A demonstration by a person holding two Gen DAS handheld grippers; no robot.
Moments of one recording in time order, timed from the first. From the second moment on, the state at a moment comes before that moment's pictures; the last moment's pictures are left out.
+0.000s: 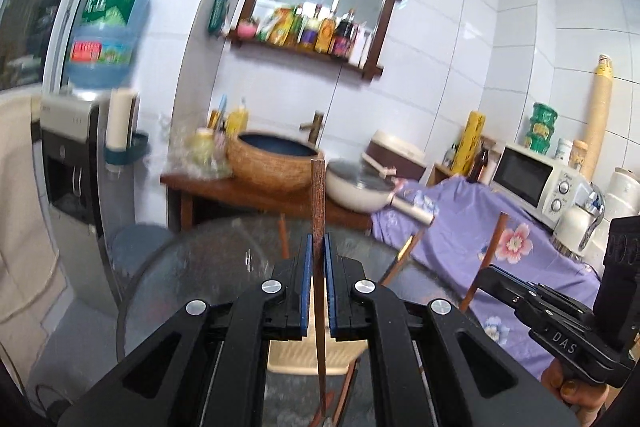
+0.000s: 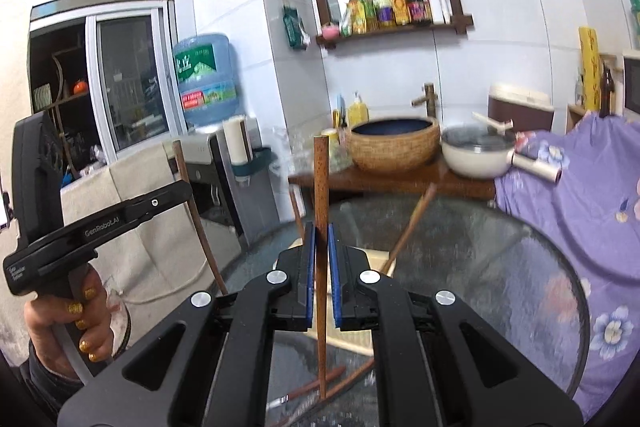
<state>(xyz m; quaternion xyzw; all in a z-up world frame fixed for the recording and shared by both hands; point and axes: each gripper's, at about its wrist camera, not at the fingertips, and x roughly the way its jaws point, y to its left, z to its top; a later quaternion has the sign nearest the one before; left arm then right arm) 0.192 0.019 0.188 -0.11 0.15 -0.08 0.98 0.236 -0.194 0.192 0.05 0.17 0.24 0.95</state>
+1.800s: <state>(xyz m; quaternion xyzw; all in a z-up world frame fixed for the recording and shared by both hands) 0.267 0.003 0.087 -0.08 0.22 -0.06 0.97 0.301 -0.161 0.102 0.02 0.17 0.14 0.97</state>
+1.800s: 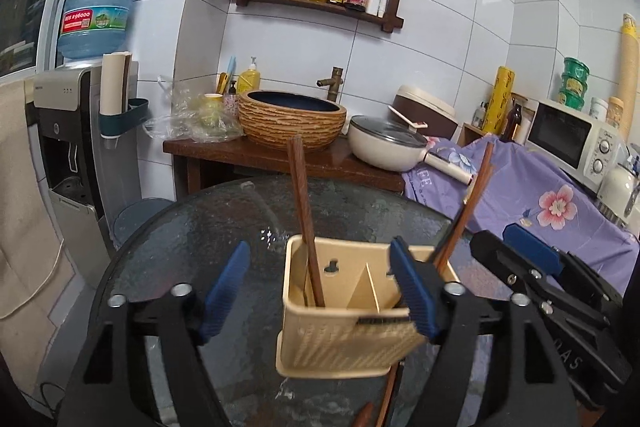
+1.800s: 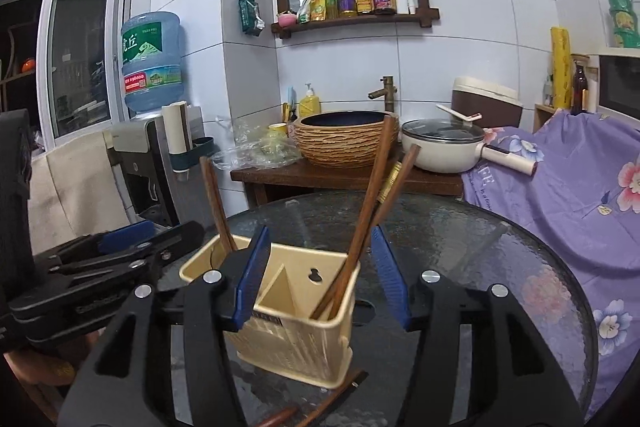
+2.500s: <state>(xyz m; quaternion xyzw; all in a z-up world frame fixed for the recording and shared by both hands) 0.216 0.030 -0.012 -0.01 0.36 -0.04 0.93 0.228 -0.116 -0.046 -0.04 0.43 0.19 0.88</state>
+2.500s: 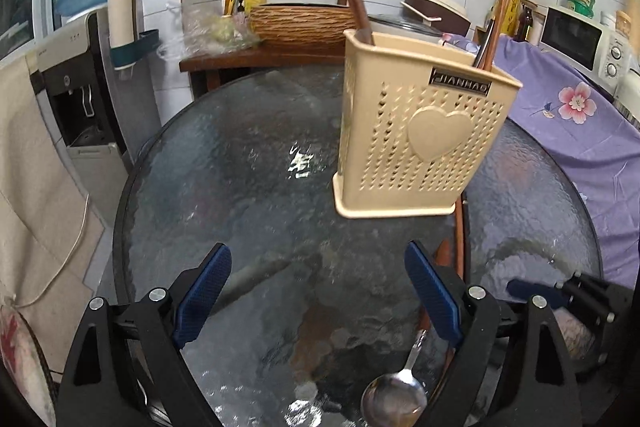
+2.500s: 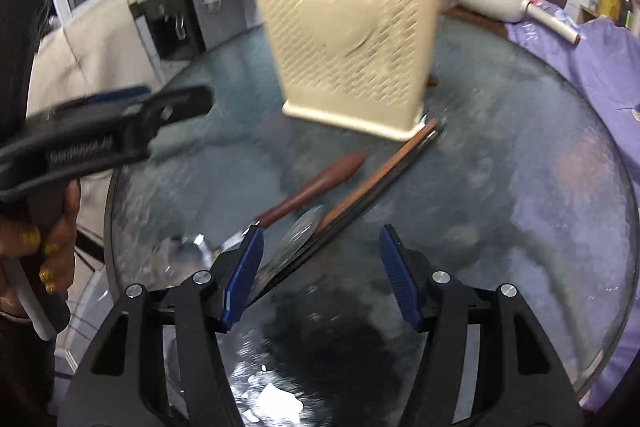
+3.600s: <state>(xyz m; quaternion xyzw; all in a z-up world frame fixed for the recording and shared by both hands) 0.223 -0.023 -0.050 0.06 0.43 -0.12 0.89 0.237 -0.156 -0.062 0.06 0.46 0.20 0.86</state>
